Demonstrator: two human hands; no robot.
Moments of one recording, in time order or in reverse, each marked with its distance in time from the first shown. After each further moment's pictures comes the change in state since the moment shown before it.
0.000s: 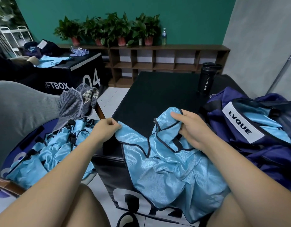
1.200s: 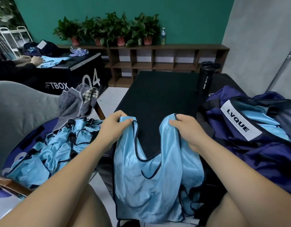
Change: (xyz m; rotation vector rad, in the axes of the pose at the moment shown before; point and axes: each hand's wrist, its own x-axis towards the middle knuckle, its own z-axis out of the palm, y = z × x) left_hand -0.030 0.030 0.027 -0.119 0.055 0.263; right_hand 0.002 0.021 0.000 -0.349 0.121 -0.040
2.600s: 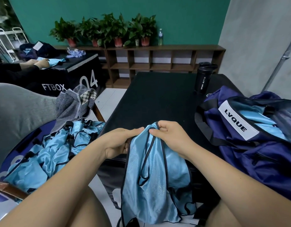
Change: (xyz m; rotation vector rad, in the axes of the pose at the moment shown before) left_hand -0.027 0.025 0.004 -0.417 -0.581 -0.485; right_hand -0.021 -0.004 0.036 -0.085 -0.167 -0.077
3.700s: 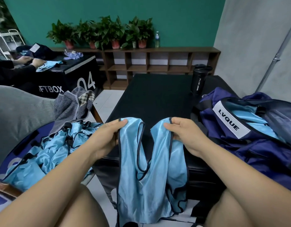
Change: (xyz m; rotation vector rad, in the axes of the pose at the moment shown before) left_hand -0.017 0.001 -0.013 -0.209 0.146 0.255; right_hand -0.018 -0.005 -0.042 0.184 0.039 0.062
